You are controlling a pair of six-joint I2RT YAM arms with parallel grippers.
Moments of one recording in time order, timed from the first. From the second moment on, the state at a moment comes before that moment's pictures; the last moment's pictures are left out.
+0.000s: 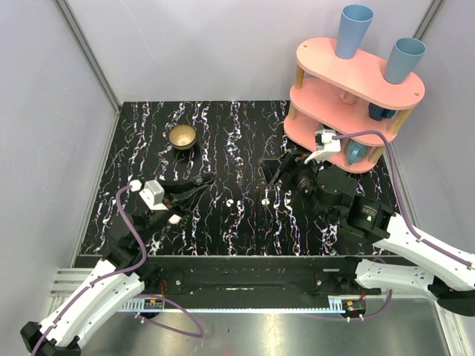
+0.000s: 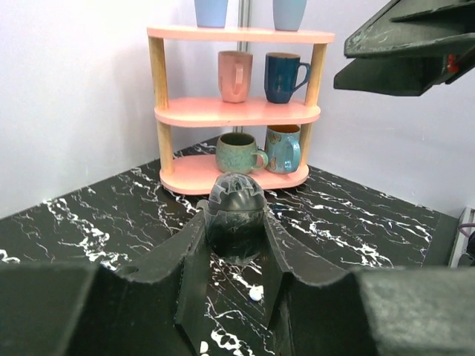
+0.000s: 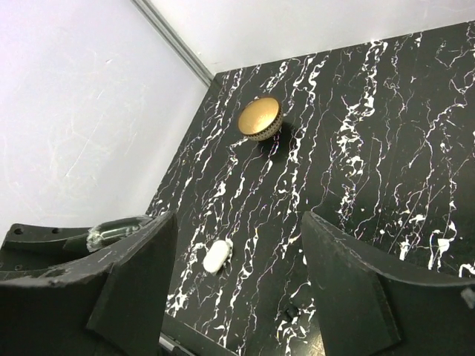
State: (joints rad) left arm -0.61 0.39 0.36 0.36 0.24 -0.15; right arm 1.08 0.94 1.10 -0.25 0.59 0.63
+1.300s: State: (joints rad) left arm -0.61 0.39 0.20 0.87 0.30 -0.30; right arm 1.07 1.30 1.33 -0.24 -0.06 0.51
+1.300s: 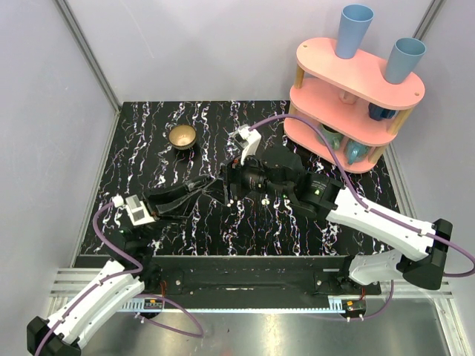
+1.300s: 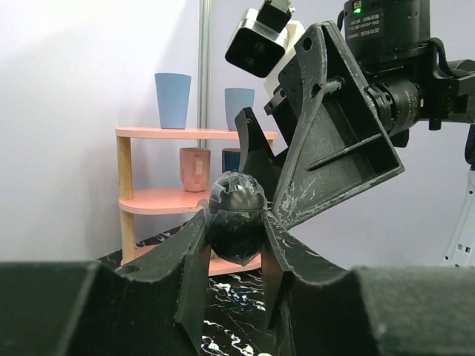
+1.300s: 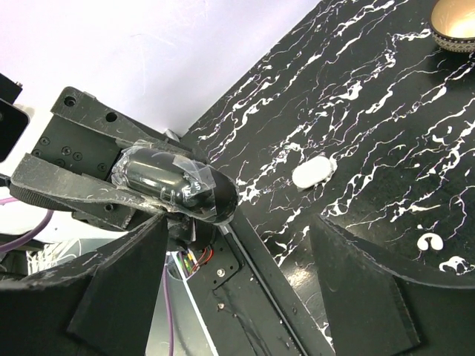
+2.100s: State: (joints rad) left arm -0.61 0.30 0.23 0.74 0.37 -0.29; right arm 1.00 1.30 1.34 -0.16 -0.17 0.57
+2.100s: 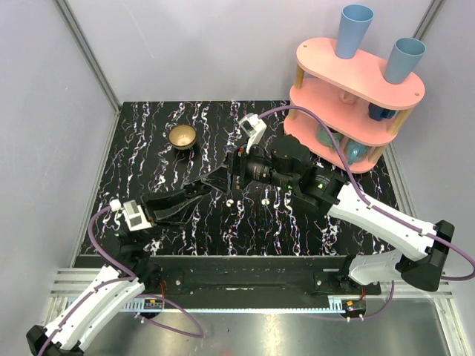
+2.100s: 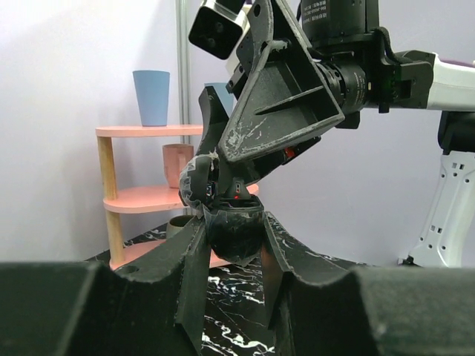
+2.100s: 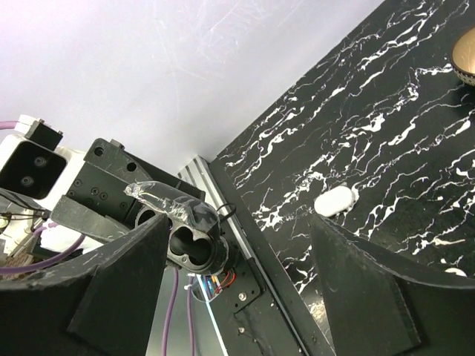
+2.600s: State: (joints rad) left arm -0.61 0.22 0.22 0.65 0.27 -0.26; right arm 1.00 1.25 1.34 -0.12 -0.19 0.57
